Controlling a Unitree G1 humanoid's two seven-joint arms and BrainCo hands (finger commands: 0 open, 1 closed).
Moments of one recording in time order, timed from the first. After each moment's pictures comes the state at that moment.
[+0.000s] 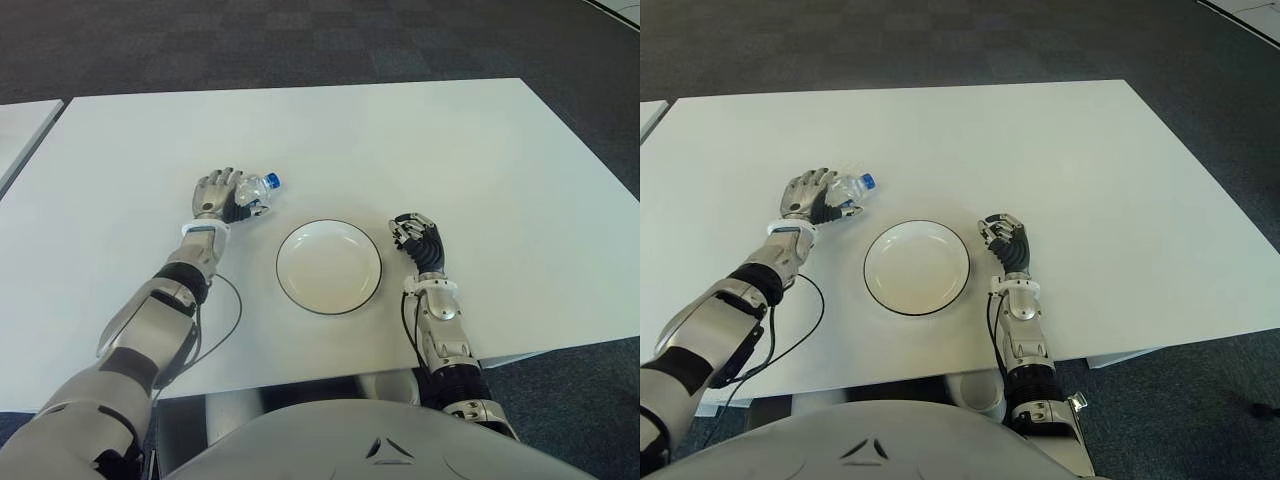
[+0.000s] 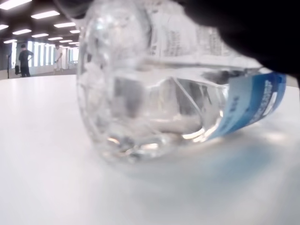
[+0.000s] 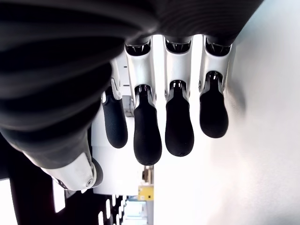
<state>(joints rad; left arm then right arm) -0.60 0.35 -0.47 1.19 0.79 0.00 0.45 -0.02 0.00 -0.02 0.37 -0.05 -0.26 -0.12</state>
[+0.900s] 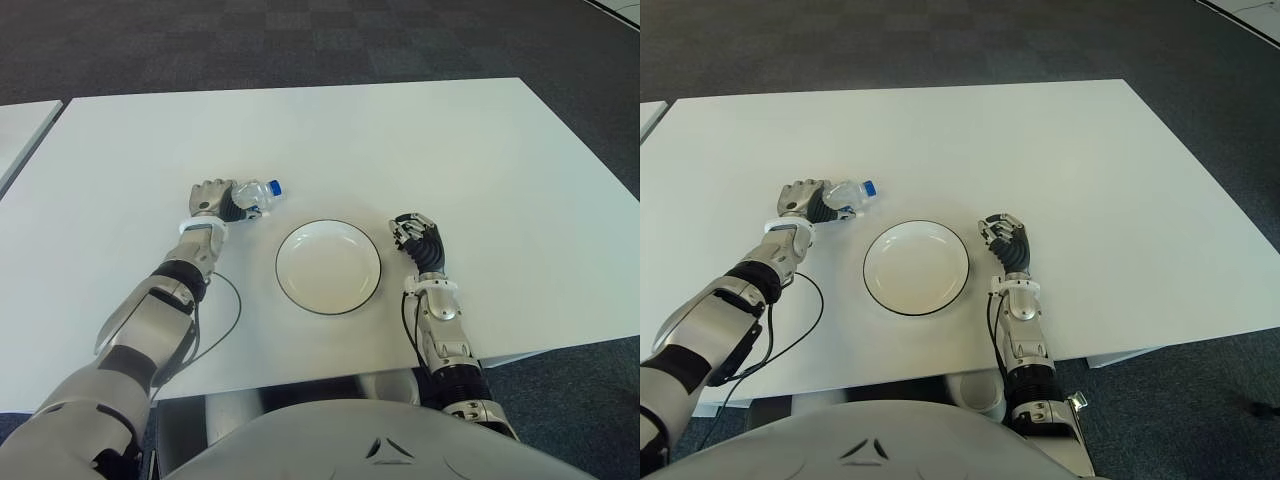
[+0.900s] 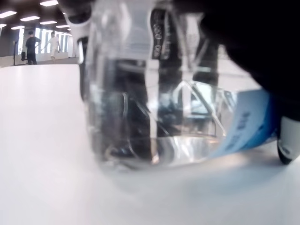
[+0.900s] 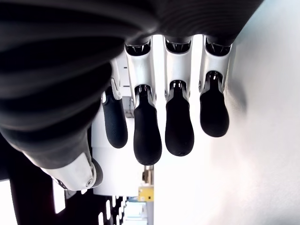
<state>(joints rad) -0.61 0.36 -0.48 1.19 0.72 -0.01 0.42 -0.02 0.00 -0.02 0.36 -0.05 -0.26 -0.12</state>
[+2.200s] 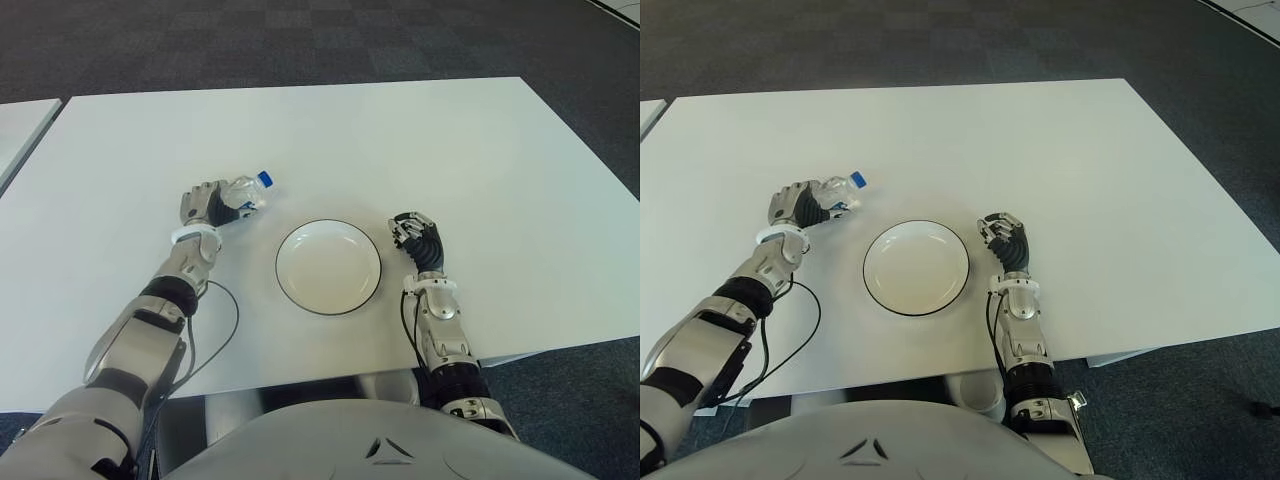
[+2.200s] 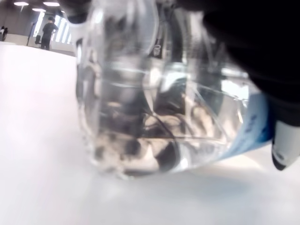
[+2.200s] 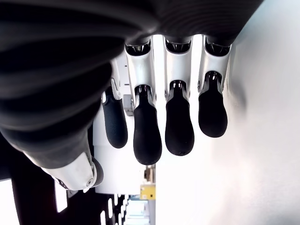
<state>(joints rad) -0.48 0.38 -0.33 1.02 0.59 -0.05 0.43 -0.04 0.00 -0.03 0.39 -0.04 -0.28 -0.10</state>
